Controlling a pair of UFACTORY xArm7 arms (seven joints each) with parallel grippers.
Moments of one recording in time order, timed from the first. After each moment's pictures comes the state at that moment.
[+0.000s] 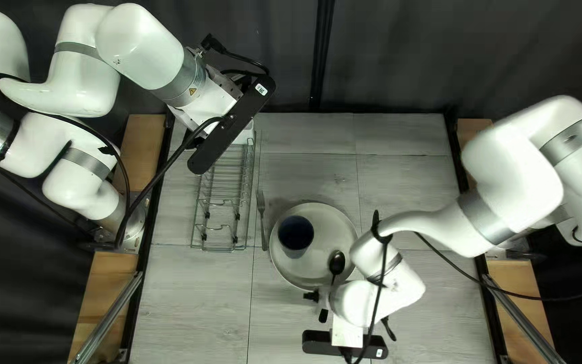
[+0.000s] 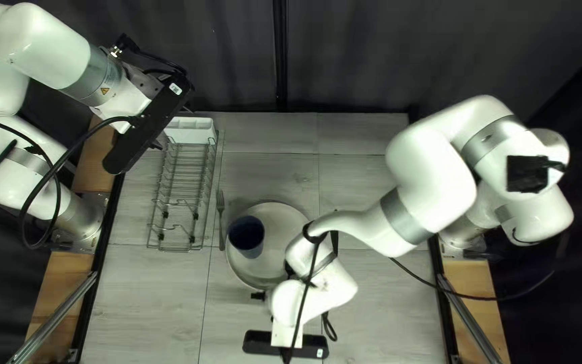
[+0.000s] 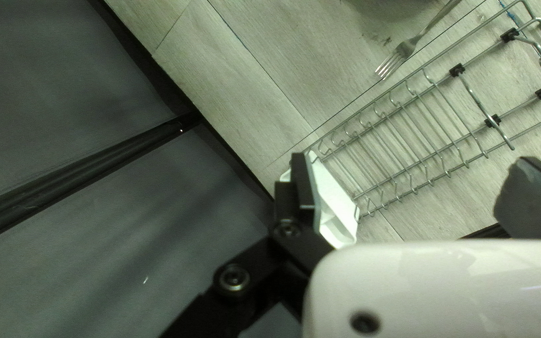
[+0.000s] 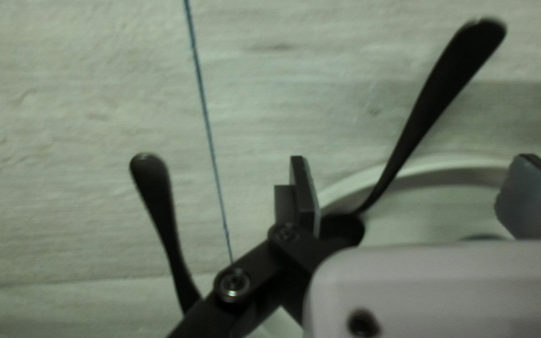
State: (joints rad) left arm -0.31 -0.61 0.25 1.03 0.38 1.34 0.63; right arm 0.27 0.52 0.20 1.28 -0.31 0.83 -0.87
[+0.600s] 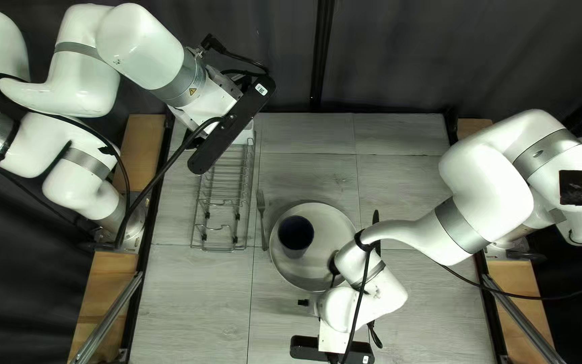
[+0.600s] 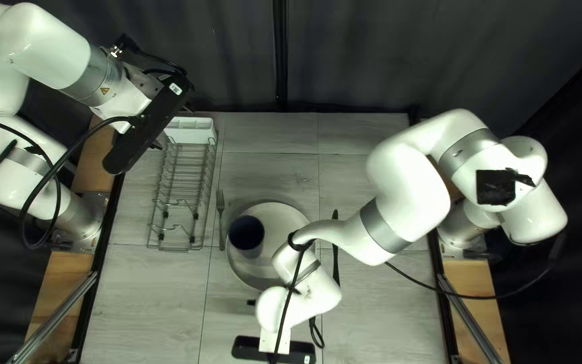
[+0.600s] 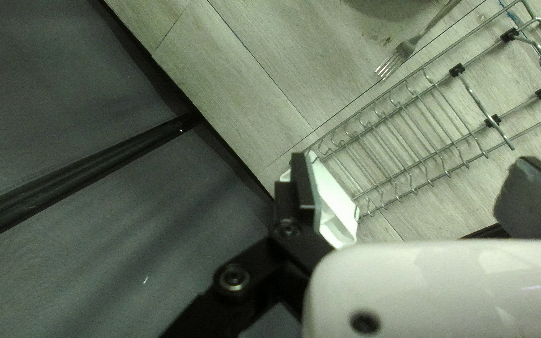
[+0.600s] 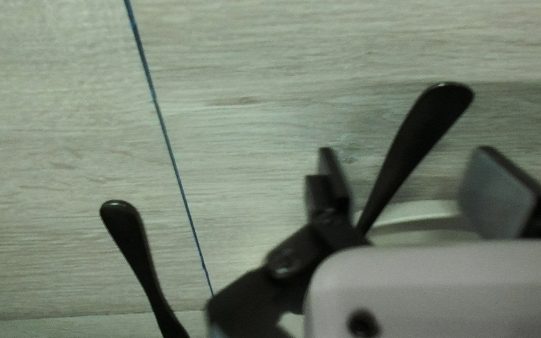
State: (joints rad) left arm -0.31 -0.61 0.25 1.03 0.38 1.34 0.63; right arm 0.29 0.53 0.19 1.31 -0.30 0.85 -0.80
